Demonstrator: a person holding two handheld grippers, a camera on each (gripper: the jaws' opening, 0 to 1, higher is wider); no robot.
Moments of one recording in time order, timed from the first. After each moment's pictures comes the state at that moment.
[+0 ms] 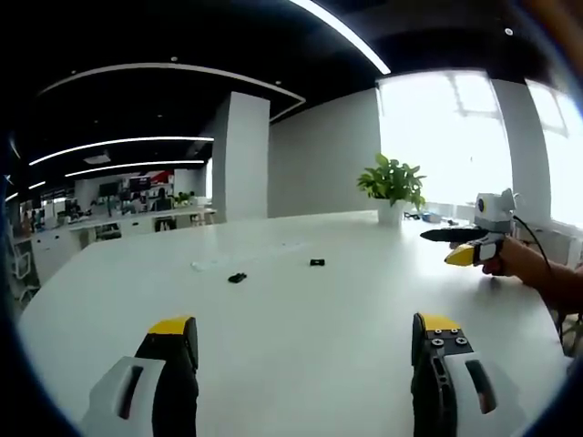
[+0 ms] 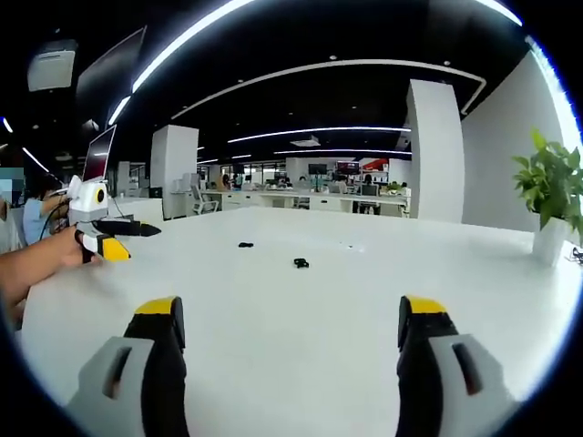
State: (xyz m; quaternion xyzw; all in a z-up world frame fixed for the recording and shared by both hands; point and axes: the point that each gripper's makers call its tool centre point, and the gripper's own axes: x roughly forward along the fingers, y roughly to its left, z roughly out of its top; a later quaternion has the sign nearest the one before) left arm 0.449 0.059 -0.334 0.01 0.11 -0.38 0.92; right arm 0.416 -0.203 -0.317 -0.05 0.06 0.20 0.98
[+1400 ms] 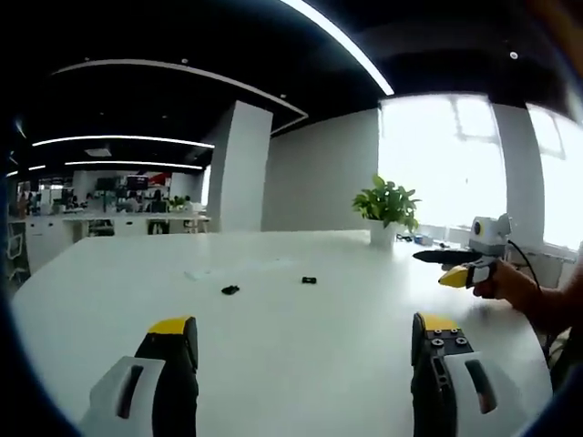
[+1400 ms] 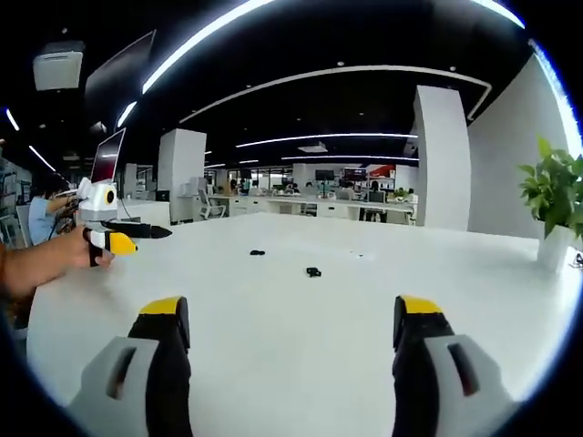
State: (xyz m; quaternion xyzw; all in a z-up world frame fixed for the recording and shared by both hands) left arm 0.445 0.060 -0.317 -0.03 0.09 -0.40 0.91; right arm 0.408 -0.189 -0.306 -0.05 0.05 0.22 0.97
